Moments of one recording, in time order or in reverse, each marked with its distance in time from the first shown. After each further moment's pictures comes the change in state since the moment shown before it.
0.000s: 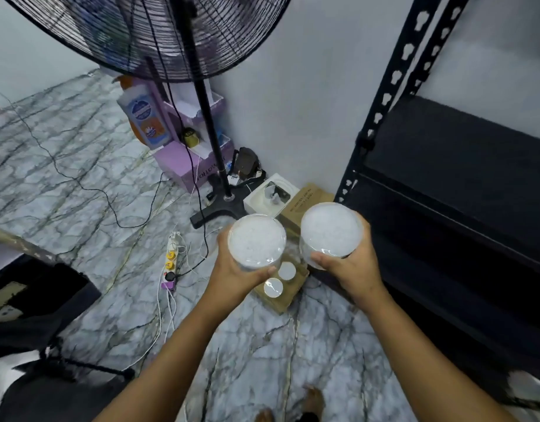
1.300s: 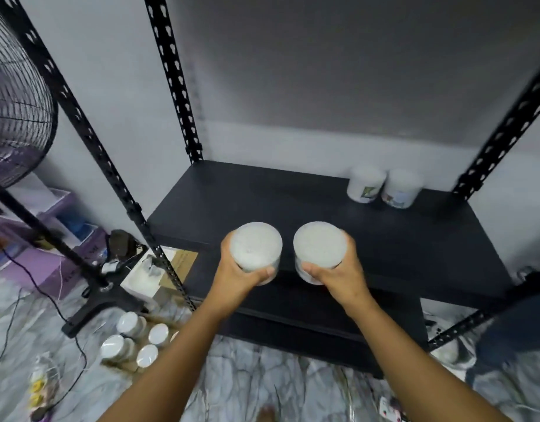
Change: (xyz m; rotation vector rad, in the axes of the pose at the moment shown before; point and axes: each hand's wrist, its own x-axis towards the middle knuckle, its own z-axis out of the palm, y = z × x) left_hand 0.004 0.136 0.399 -0.010 -0.377 0.157; right_hand -0.066 -0.047 -0.406 -0.125 0.438 0.014
